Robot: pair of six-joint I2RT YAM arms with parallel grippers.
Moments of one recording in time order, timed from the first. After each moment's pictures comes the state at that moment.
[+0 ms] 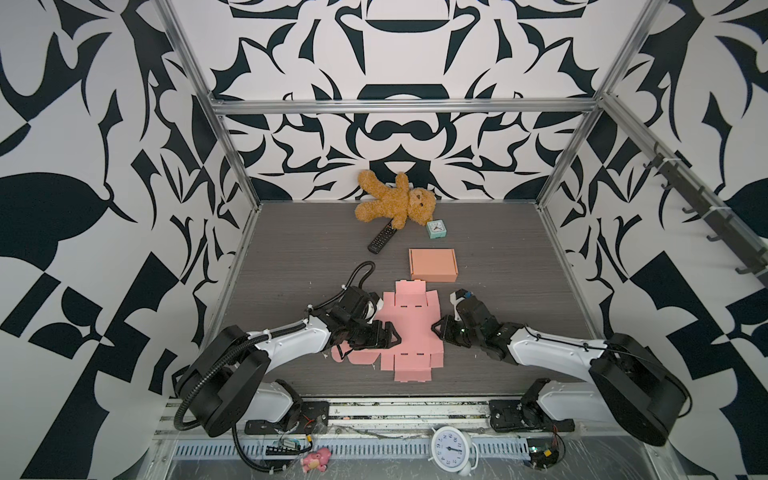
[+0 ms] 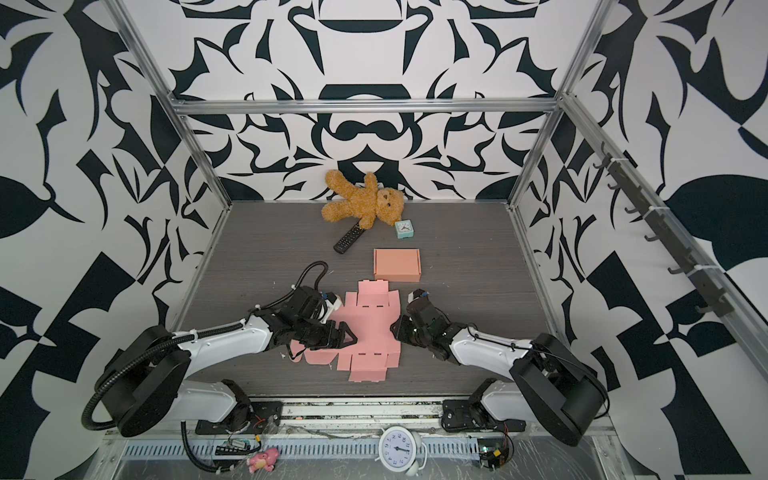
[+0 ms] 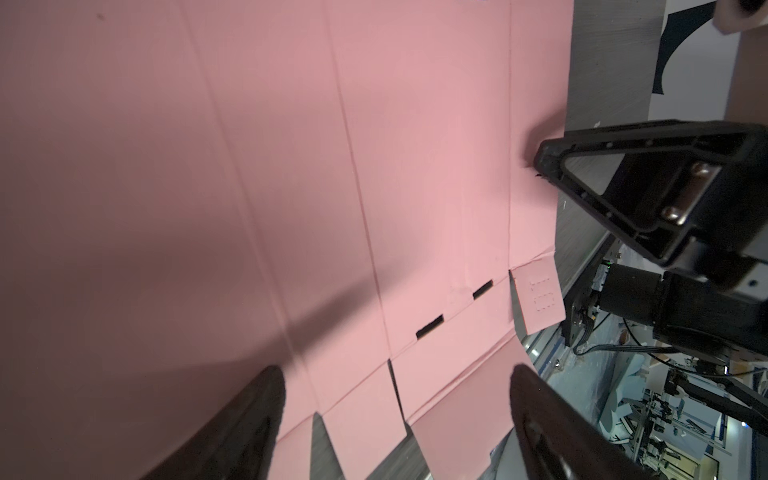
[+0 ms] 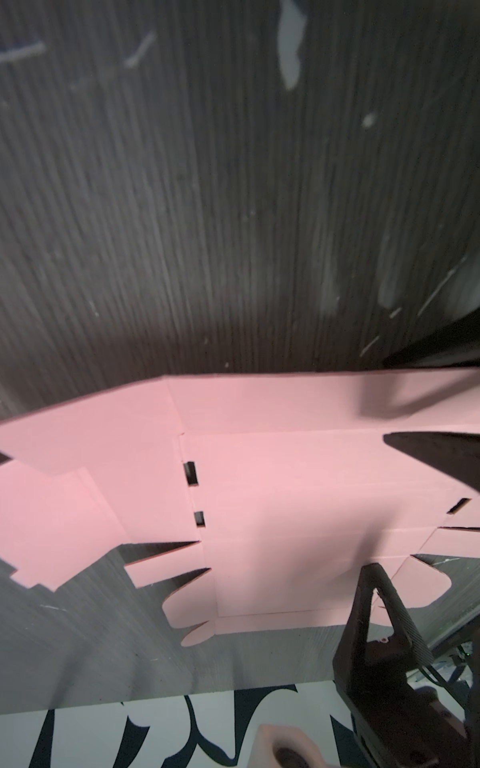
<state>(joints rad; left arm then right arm) -0.72 1.37 0.55 -0.17 0.51 -0.66 0.69 1.28 0.39 0.06 -0.16 0.95</state>
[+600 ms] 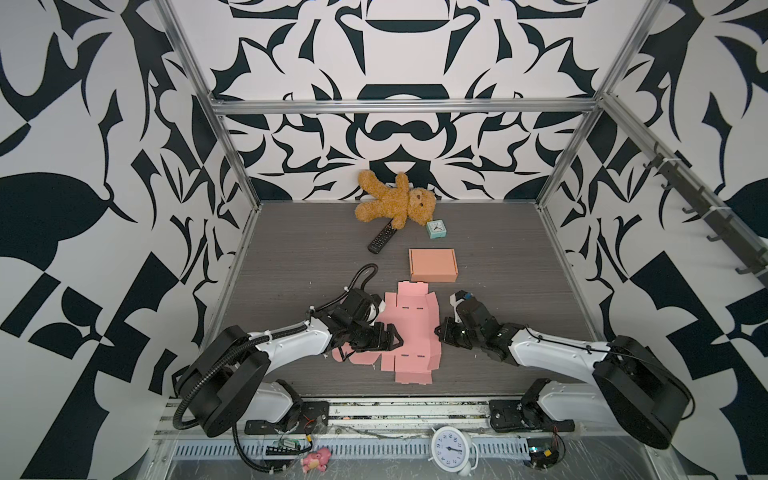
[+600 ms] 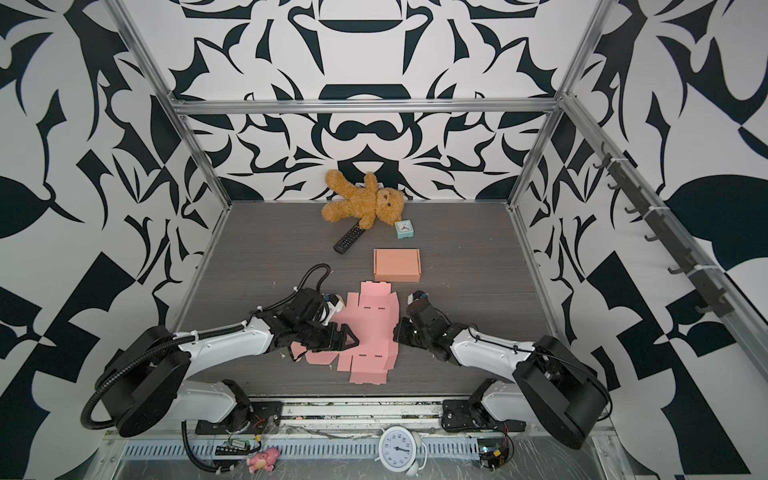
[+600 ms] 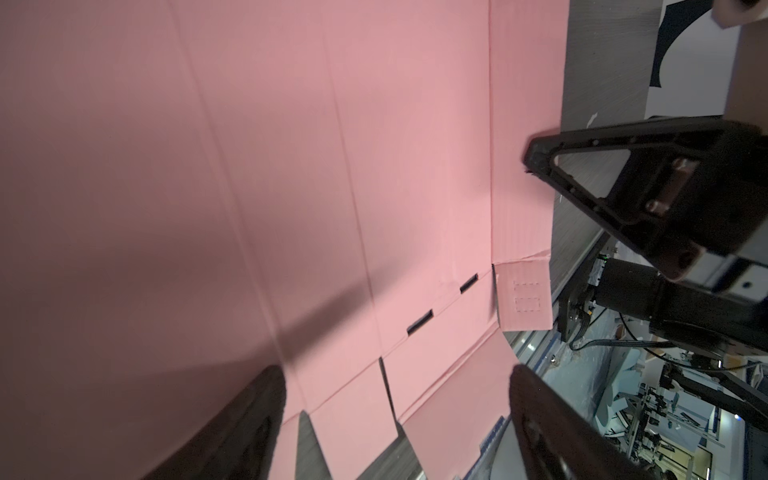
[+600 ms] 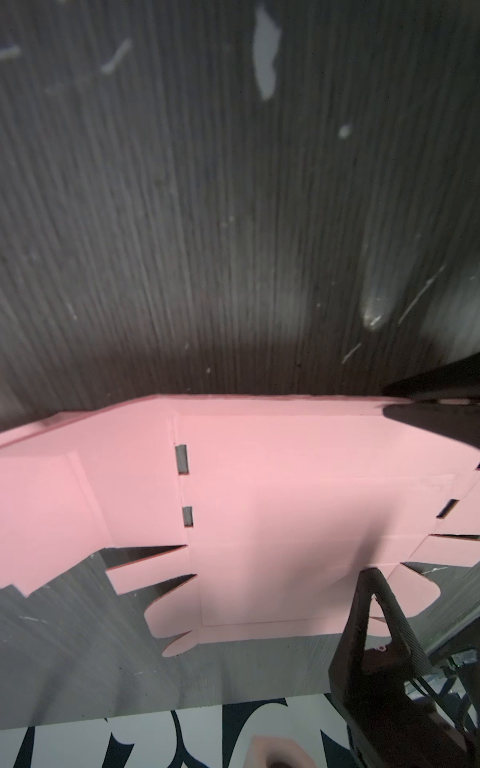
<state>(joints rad) -0.75 1.36 0.54 -0.17 0.51 -0.68 0.70 1.27 0.40 0.01 -0.16 0.92</state>
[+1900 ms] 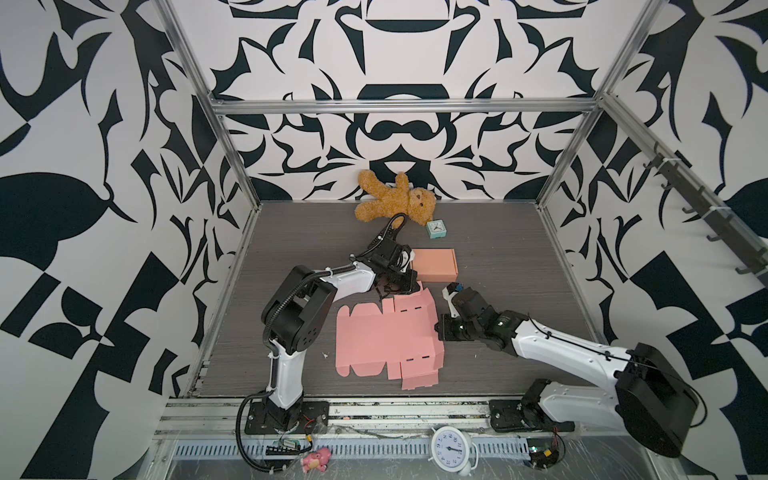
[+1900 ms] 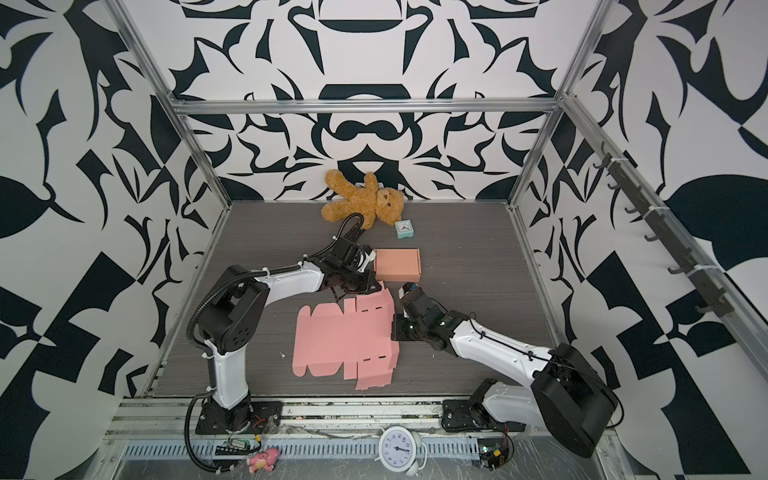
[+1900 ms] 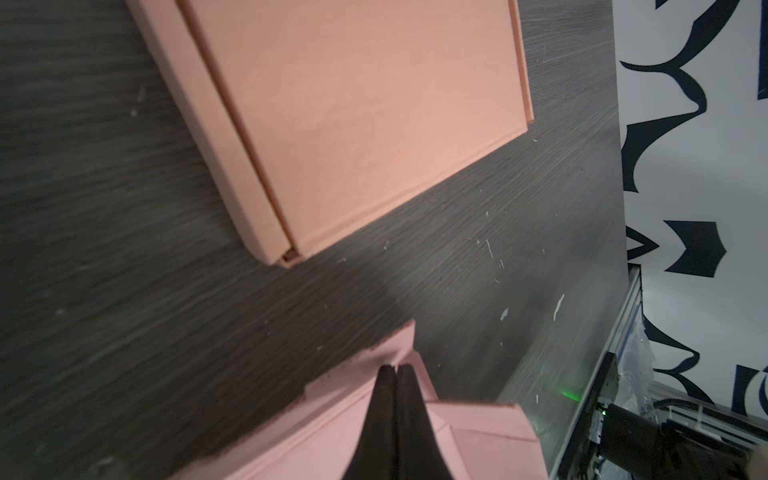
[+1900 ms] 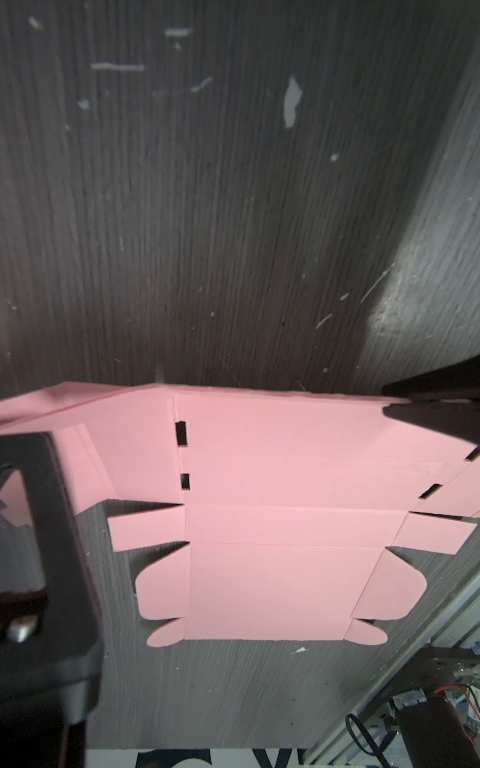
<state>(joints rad) -0.66 1.97 1.25 -0.19 0.50 -0.52 0.74 1.21 0.57 -0.28 -0.14 0.73</state>
